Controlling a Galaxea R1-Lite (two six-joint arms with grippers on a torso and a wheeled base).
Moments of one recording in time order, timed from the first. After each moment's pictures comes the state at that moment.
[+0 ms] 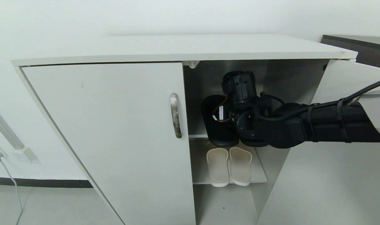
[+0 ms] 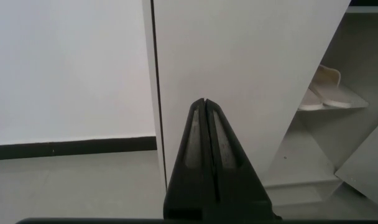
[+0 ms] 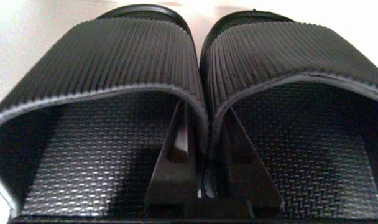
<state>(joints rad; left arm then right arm) 0.00 0.00 0.00 0.00 -0.05 -0.02 0.73 2.09 -1.63 -0.16 -0.71 0.19</state>
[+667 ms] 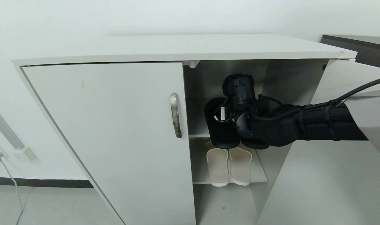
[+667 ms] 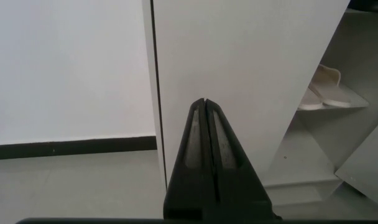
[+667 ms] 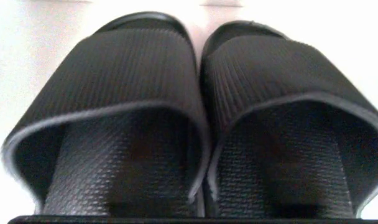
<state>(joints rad) 0.00 0.00 0.00 0.00 -0.05 -0.02 0.71 2.12 -1.65 -0.16 -0.71 0.20</state>
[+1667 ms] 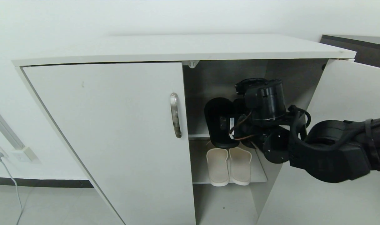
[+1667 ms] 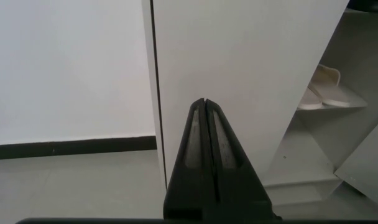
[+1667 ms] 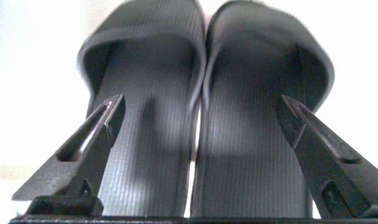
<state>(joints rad) 0.00 0.00 0.00 0.00 -0.05 -0.02 0.82 1.85 -1.23 -0.33 -0.68 0.20</state>
